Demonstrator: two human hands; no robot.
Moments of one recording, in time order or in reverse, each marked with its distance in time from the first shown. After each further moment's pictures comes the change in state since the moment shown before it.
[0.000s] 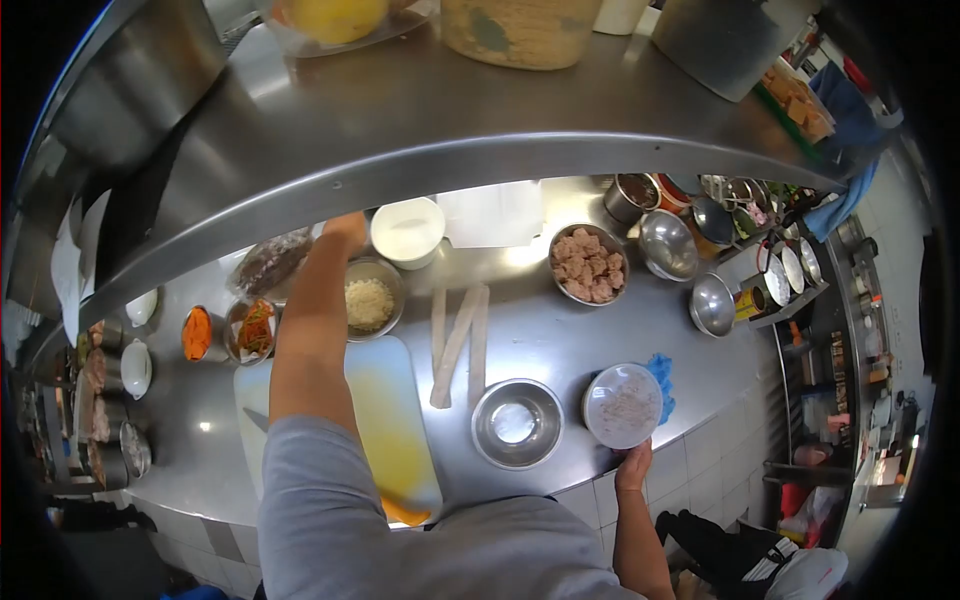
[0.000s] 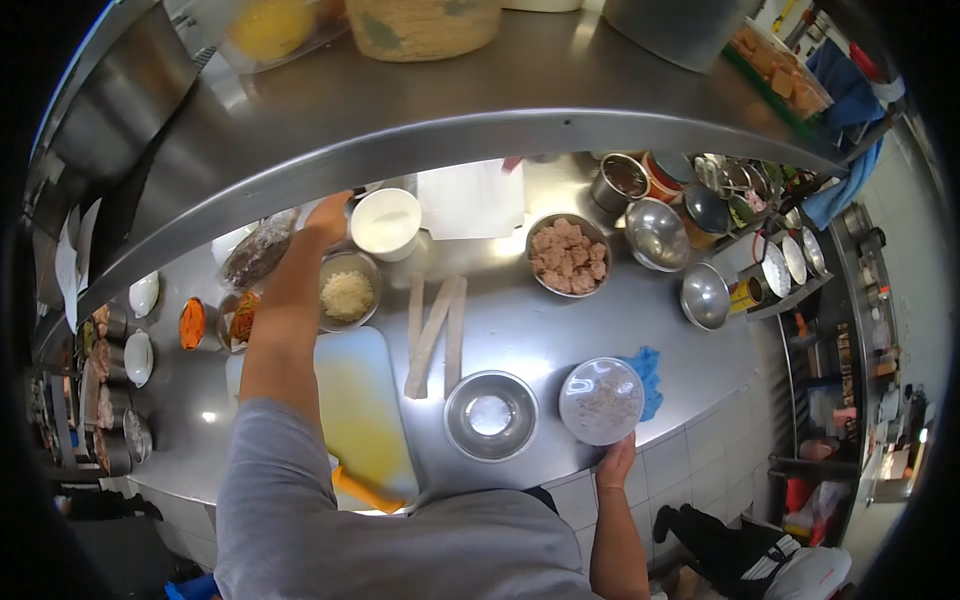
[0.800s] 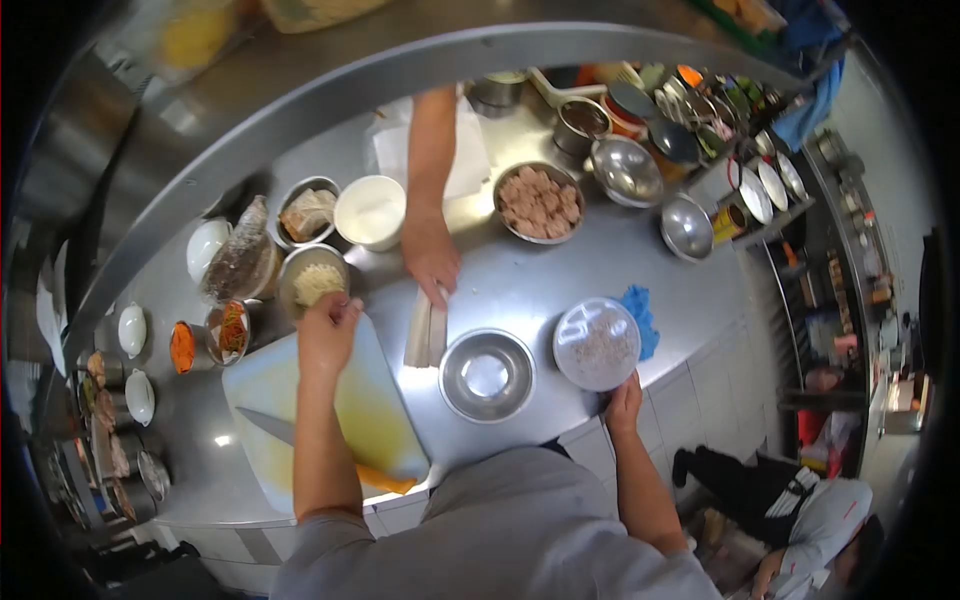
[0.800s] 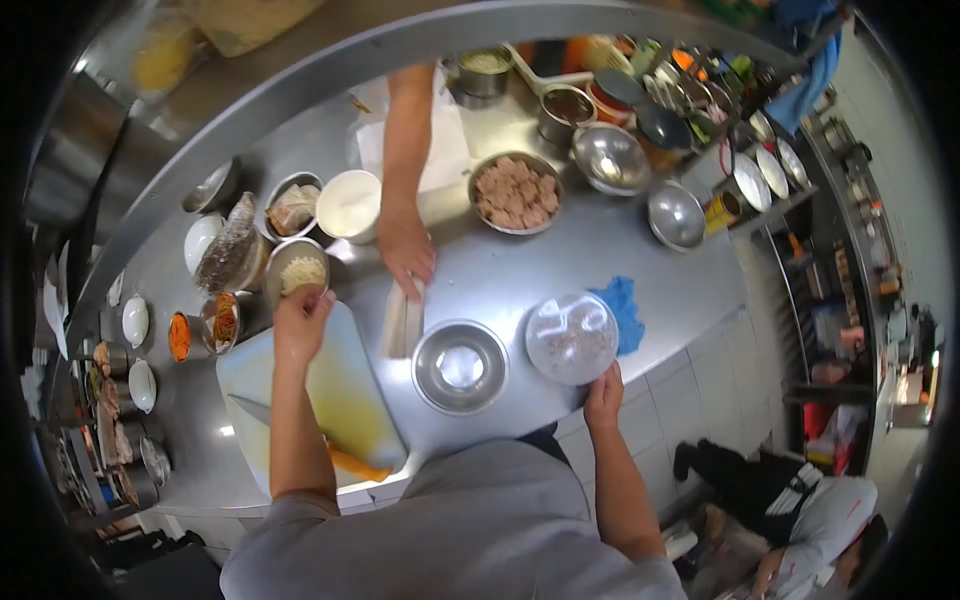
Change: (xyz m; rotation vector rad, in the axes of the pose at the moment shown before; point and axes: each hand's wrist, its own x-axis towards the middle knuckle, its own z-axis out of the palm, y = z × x) left_hand -0.259 0.187 -0.149 -0.535 -0.152 -0.329; right_hand 0.007 -0.055 0.000 -0.025 0.000 -0.126
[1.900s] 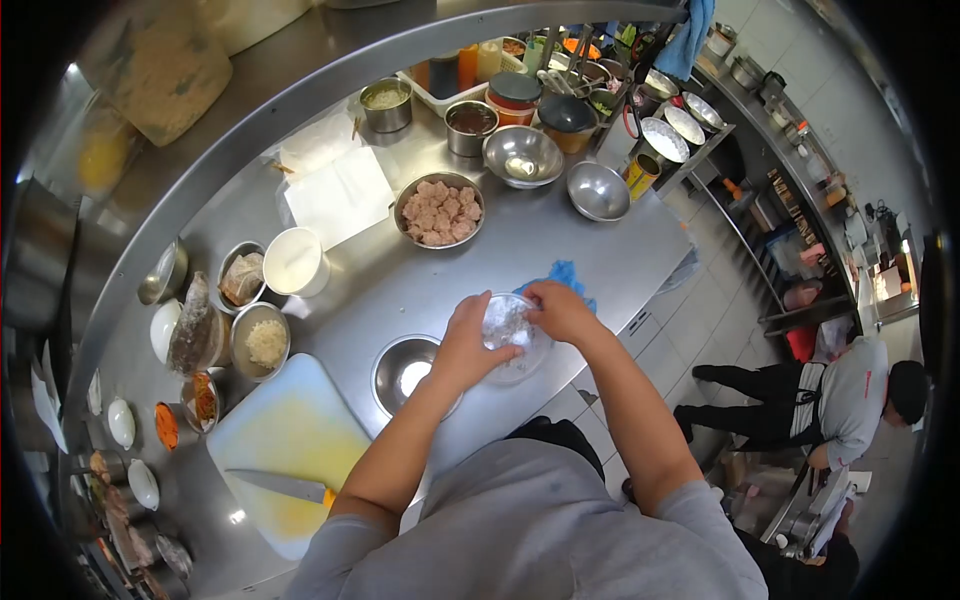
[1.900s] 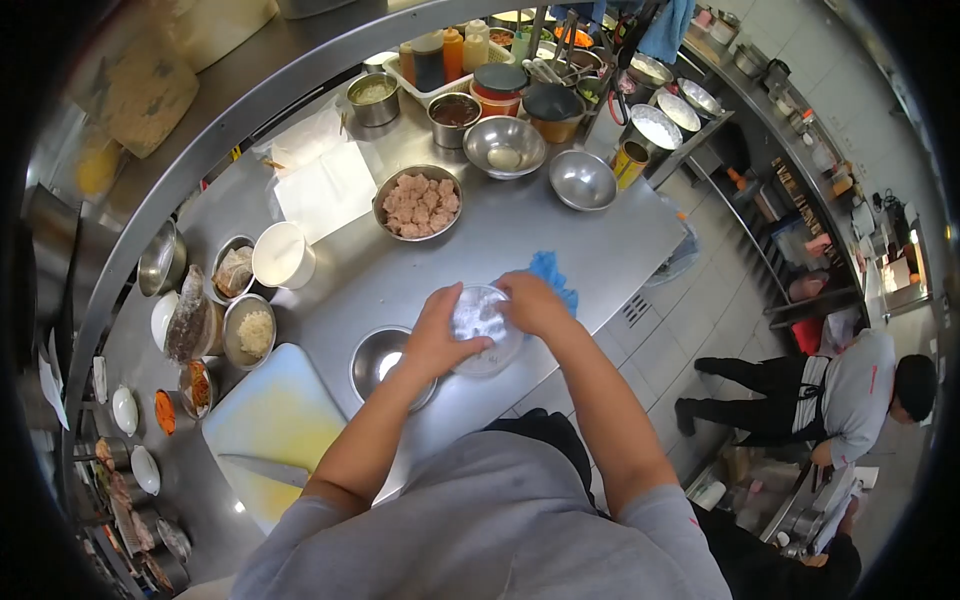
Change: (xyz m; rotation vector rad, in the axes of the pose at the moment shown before) left_hand -0.089 0.164 0.209 -0.205 -0.438 0.613; right_hand 0.150 -0.082 -0.006 -0.425 -0.603 0.070
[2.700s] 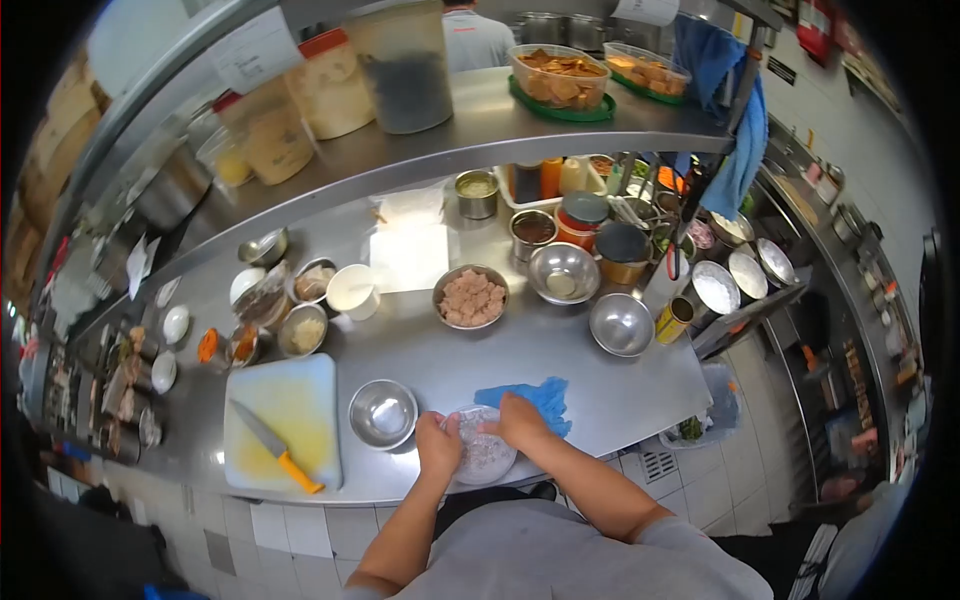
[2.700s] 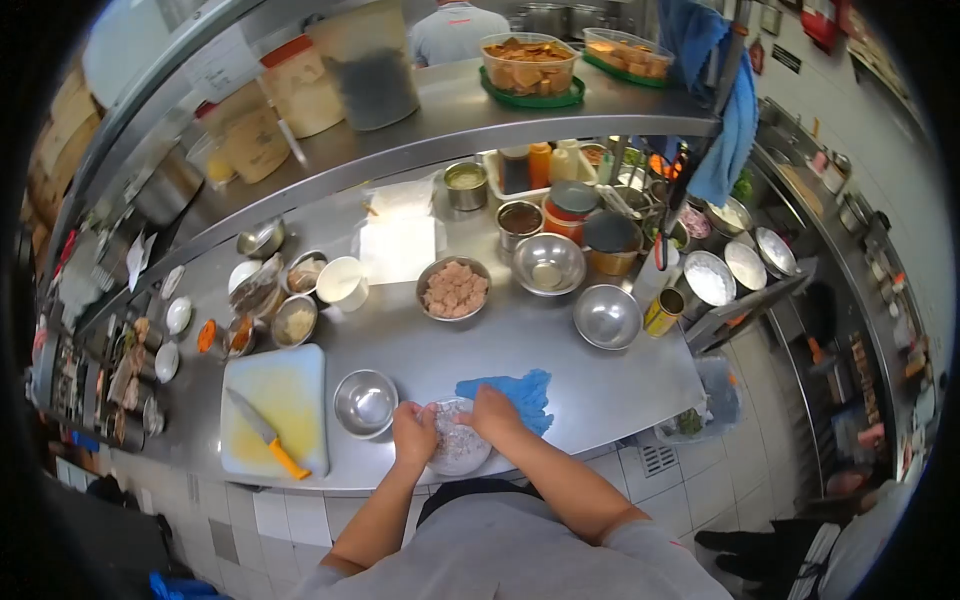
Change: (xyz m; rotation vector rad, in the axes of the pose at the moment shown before) left_hand -0.028 0.048 0.119 0.234 0.830 -0.615; right_hand 0.005 0.054 0.009 -0.059 -0.237 -0.211
